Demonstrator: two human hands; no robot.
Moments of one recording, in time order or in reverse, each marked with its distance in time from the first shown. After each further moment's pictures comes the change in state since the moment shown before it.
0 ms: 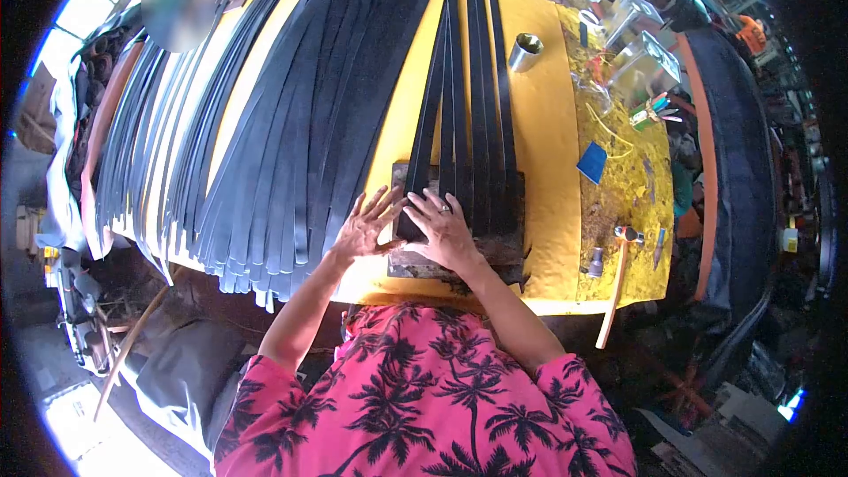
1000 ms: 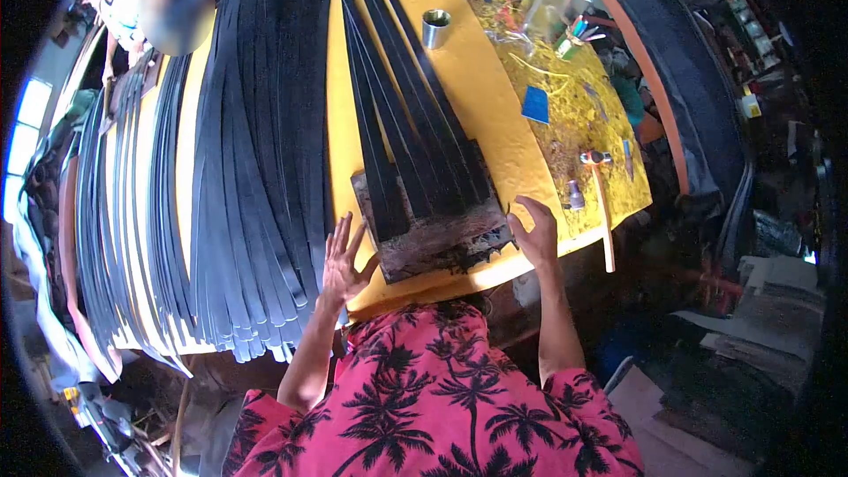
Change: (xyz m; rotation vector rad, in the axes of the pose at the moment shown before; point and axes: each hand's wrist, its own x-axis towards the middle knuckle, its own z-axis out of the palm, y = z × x) left_hand -0.032 0.004 -0.004 -0.223 0.054 -0.049; right_hand -0.153 0.028 -0.072 0.113 0.554 0.793
